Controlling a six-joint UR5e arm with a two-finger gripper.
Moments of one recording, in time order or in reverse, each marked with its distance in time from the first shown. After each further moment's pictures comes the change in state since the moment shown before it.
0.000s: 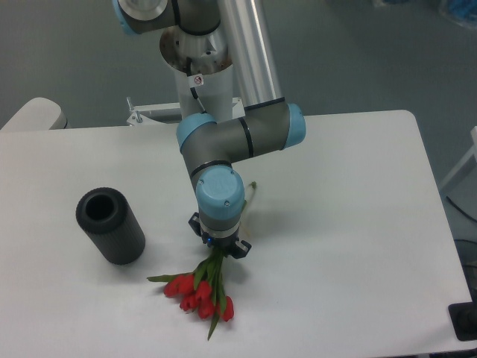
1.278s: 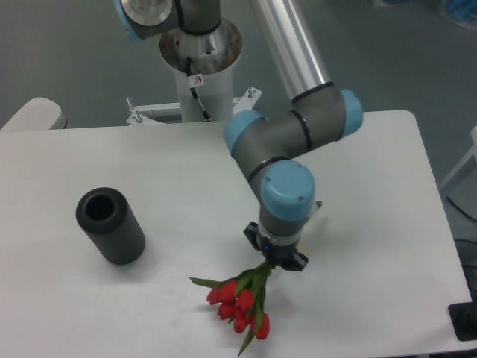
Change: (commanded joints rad) arm 0.147 -0.101 0.340 -0.199 0.000 0.288
